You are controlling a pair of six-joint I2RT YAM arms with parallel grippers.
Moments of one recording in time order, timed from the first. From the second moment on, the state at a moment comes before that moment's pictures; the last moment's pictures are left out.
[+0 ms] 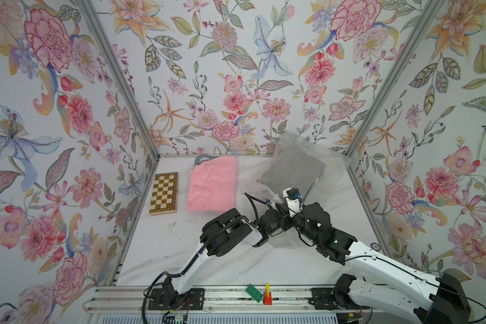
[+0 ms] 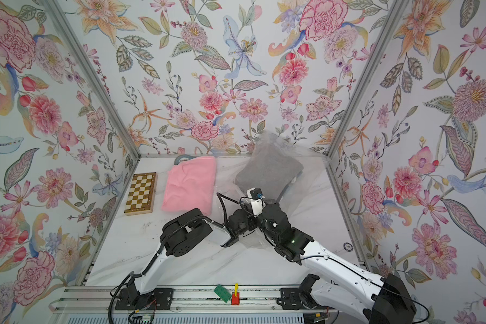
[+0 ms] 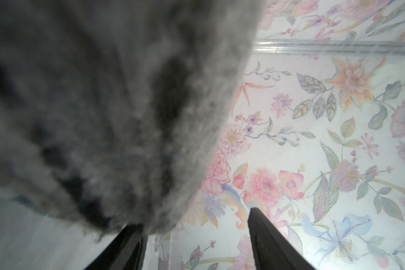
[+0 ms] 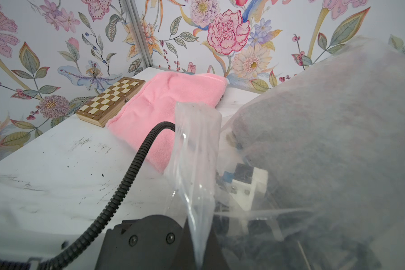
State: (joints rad) left arm -0.99 2.36 1.21 1.19 -0.04 -1.60; right arm 0.83 0.99 0.64 0.05 0.17 0.16
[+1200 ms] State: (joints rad) left arm -0.97 2.37 1.21 1.18 -0.22 -1.62; right arm 0.83 0.99 0.63 0.05 0.15 0.19
